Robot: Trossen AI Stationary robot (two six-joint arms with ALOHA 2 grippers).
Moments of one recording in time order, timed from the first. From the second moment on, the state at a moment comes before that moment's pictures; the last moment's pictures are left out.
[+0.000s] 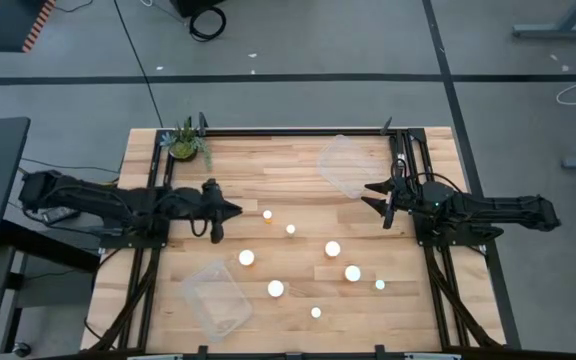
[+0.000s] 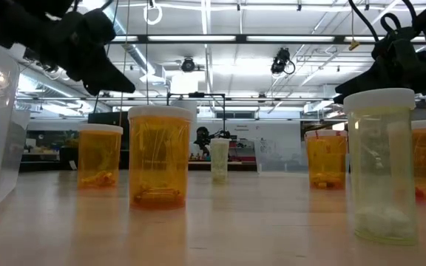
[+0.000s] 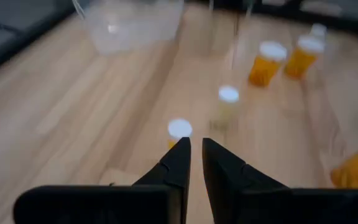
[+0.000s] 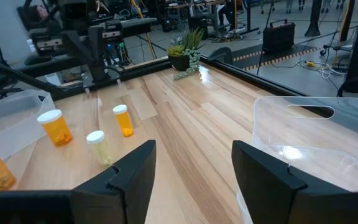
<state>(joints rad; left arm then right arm) -0.06 0.89 0.41 -0.01 -0.22 -0.23 -0.10 0.16 0.03 -0.01 0.25 0.21</state>
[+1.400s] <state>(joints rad) -0.32 1.57 1.12 -0.74 -0.22 -0.72 -0.10 0.16 0.03 -0.01 0.25 0.21</state>
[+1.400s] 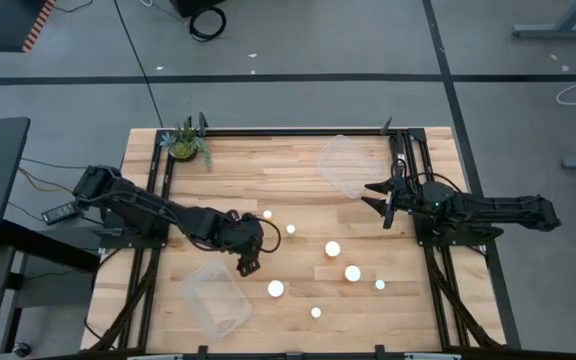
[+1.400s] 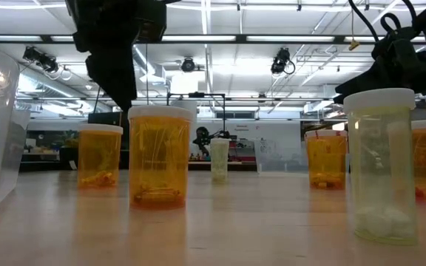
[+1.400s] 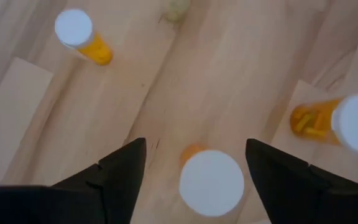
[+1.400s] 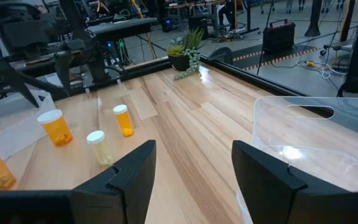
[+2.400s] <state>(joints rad) -0.32 1.68 1.12 -0.73 -0.11 -0.69 -0.10 0.16 0.03 -0.01 0.25 0.21</state>
